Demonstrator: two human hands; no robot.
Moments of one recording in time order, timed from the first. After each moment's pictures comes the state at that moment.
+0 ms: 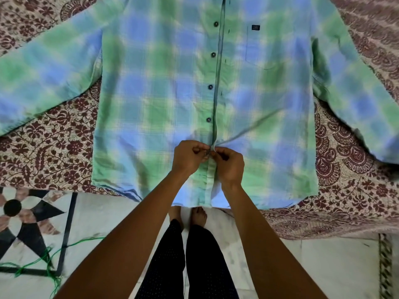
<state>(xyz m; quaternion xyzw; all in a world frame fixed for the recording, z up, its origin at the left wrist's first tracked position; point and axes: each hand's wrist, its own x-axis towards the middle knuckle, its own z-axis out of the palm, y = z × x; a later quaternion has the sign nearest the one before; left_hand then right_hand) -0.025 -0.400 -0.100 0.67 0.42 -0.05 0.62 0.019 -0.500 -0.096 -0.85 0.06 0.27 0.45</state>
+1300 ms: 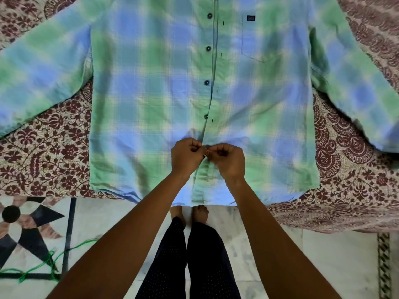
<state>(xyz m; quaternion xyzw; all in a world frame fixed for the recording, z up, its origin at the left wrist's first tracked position) -0.024 -0.400 -0.097 0.68 0.46 -0.05 0.57 0.024 -0.503 -0.110 -0.80 0.05 0.32 0.50</state>
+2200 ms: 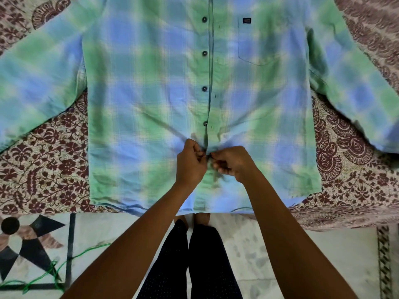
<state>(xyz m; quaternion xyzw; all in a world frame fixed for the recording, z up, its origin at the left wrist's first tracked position) -0.022 -0.402 -0.106 0.75 0.37 -0.02 0.55 0.065 -0.490 -0.081 -0.74 0.20 0.50 0.41</state>
